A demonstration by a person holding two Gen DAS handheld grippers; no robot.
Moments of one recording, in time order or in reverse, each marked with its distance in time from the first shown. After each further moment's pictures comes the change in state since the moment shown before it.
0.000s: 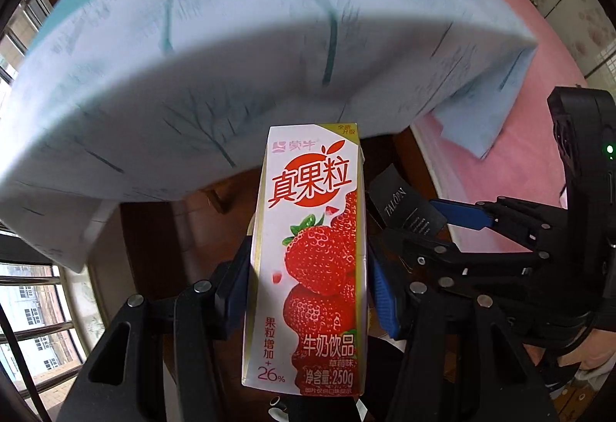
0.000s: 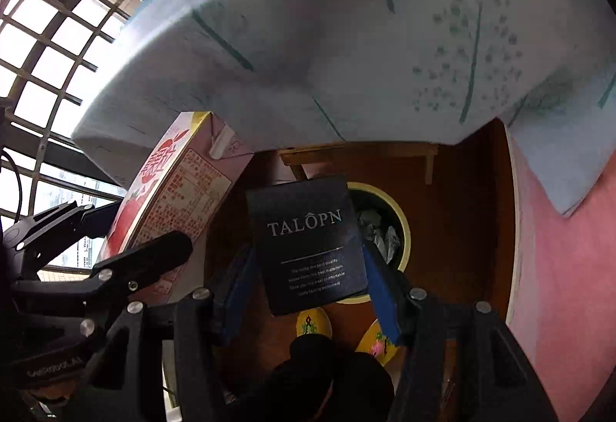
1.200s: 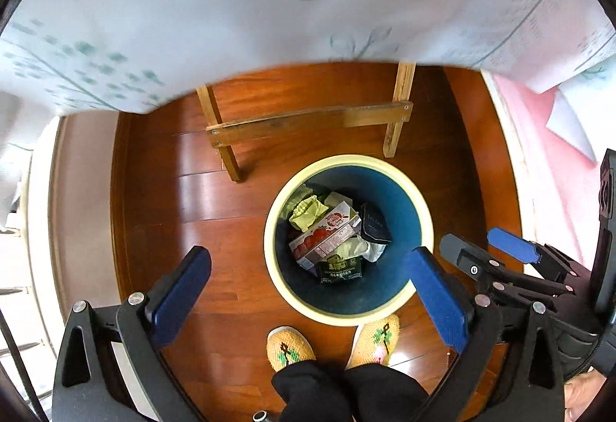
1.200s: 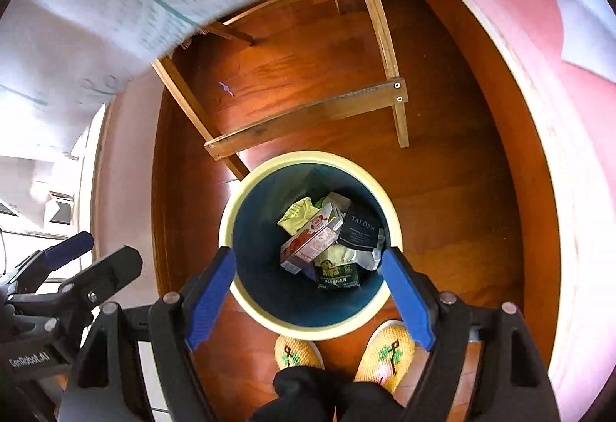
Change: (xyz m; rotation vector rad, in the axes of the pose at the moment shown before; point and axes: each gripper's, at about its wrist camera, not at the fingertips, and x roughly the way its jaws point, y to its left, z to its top) left arm 0.153 0.065 -0.034 -0.170 0.038 0.079; right arm 0.146 -0.062 -0.033 0.173 -0.014 -0.086
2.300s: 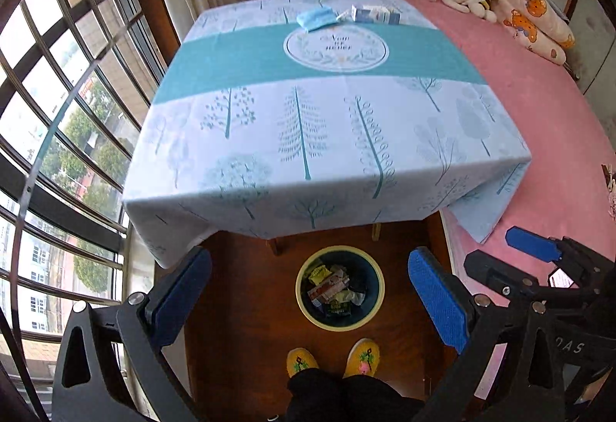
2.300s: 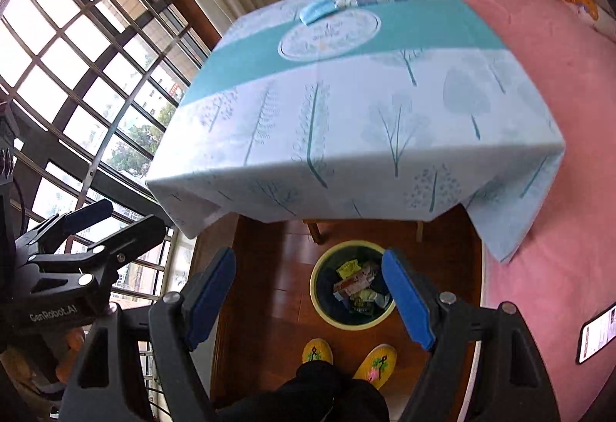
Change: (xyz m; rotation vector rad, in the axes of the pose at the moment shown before) left arm -0.353 -0.033 0.026 -0.020 -0.298 0.095; right arm -0.323 0.098 0.037 -0.259 -0.216 0.118
